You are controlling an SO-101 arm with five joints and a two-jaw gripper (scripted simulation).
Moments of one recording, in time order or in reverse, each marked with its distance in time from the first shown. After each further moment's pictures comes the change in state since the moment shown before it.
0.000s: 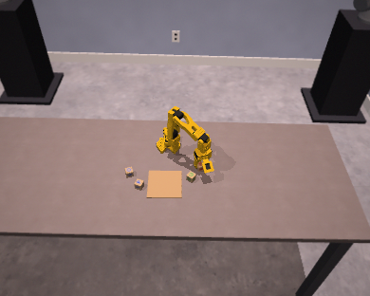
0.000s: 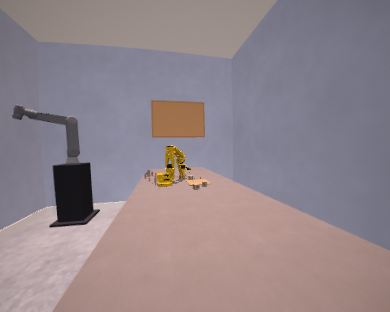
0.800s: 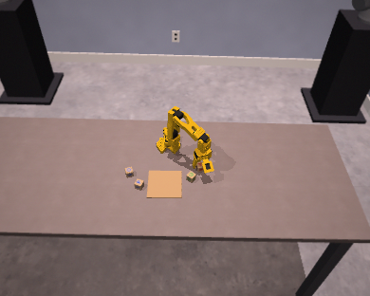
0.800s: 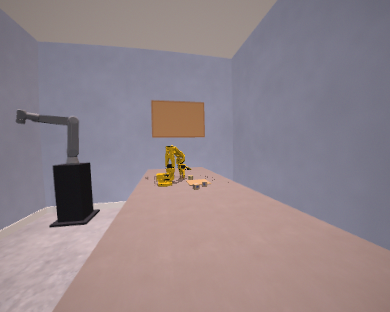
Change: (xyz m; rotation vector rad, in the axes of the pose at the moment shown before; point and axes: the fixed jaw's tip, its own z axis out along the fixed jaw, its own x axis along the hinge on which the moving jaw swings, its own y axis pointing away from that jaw) arm 0.000 0.000 0.000 0.000 0.000 0.000
